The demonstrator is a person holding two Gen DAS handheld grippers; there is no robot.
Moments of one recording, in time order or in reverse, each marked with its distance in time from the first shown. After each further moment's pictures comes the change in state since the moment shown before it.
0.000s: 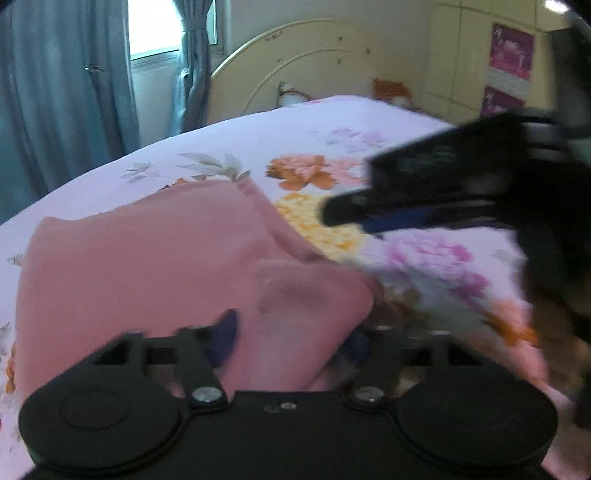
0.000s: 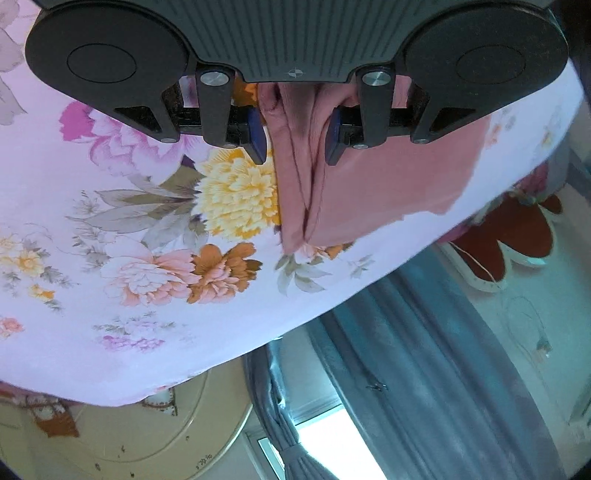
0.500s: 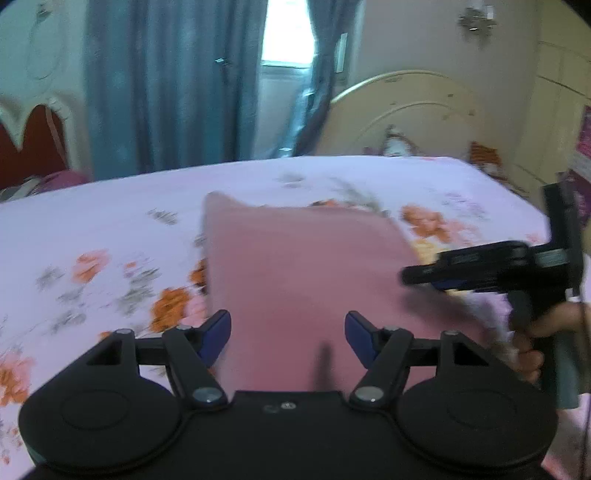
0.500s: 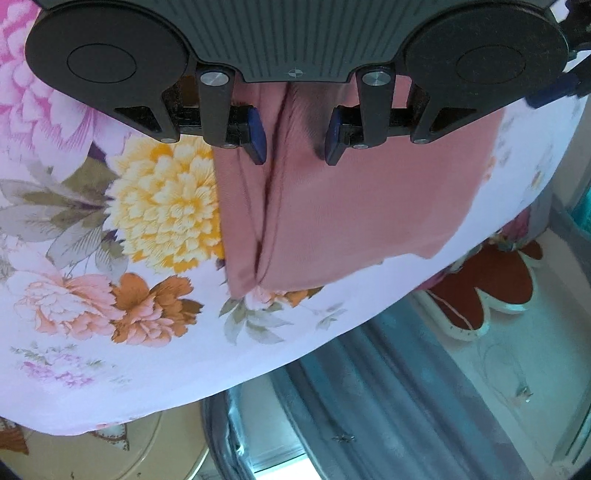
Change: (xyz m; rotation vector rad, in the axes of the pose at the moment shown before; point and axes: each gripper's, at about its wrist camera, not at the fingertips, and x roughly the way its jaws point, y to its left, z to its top) left arm -0.085 0.096 -0.029 -0.302 -0.066 0.229; right arm 0.068 0.008 0.001 -0.069 0.144 0.046
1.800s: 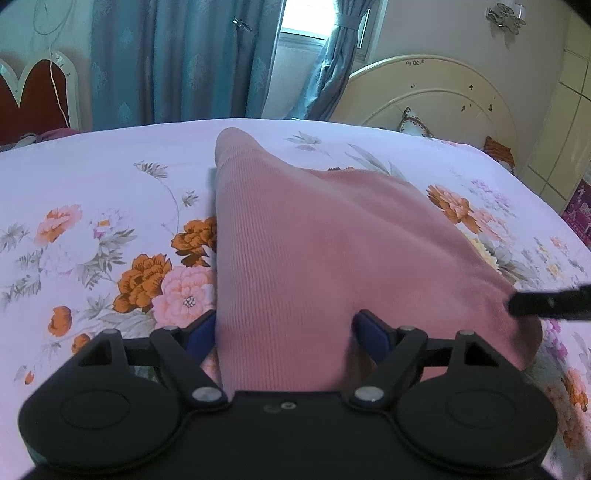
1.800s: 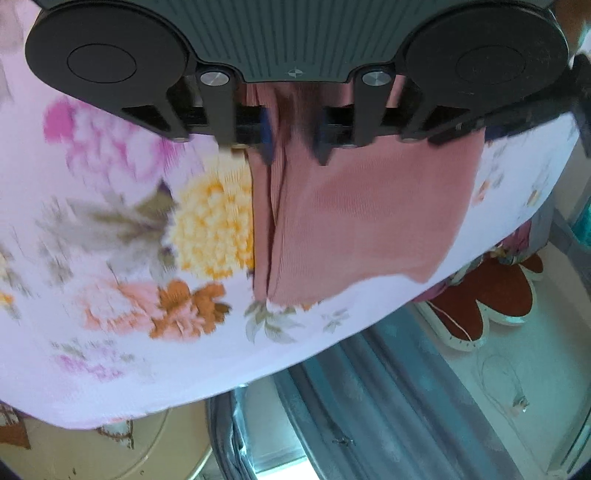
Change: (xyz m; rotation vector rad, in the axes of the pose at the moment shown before) left arm 0.066 0.006 -0.005 -0.076 0.082 -0.032; right arm -0.065 -0.008 -0.020 -0.026 0.044 -0.020
